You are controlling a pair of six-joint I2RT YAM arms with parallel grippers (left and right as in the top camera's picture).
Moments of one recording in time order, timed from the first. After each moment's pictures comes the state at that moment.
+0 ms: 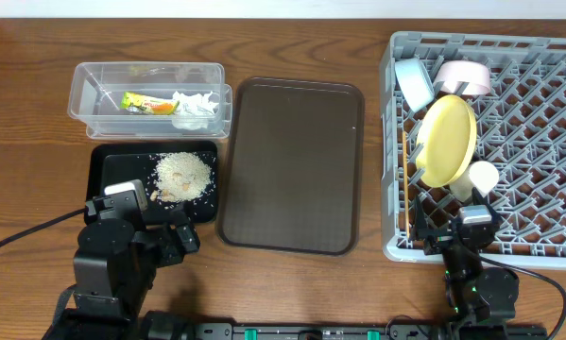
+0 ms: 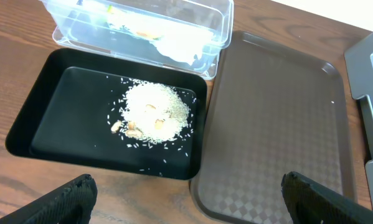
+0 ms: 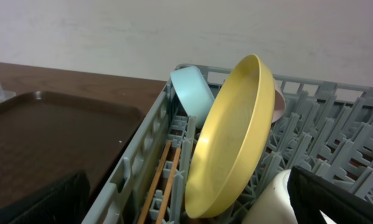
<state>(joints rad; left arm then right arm) -0.13 0.54 0.89 -1.02 -0.08 -0.35 0.04 0.01 0.01 -0.07 -0.06 -0.06</state>
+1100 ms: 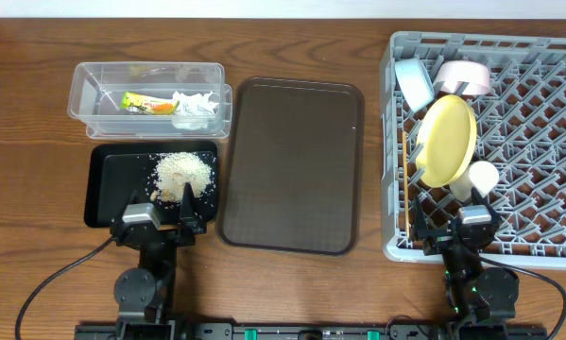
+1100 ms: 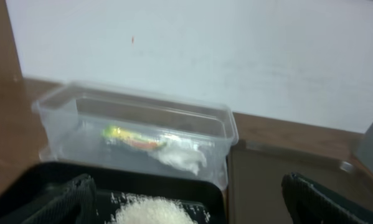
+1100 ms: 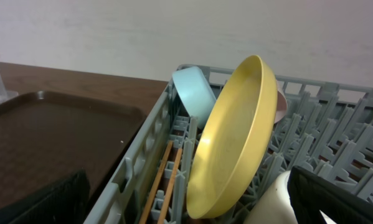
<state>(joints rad) -0.04 0.02 0.03 -0.01 -0.08 -0.17 0.04 0.01 0.01 -0.07 -0.07 -0.06</state>
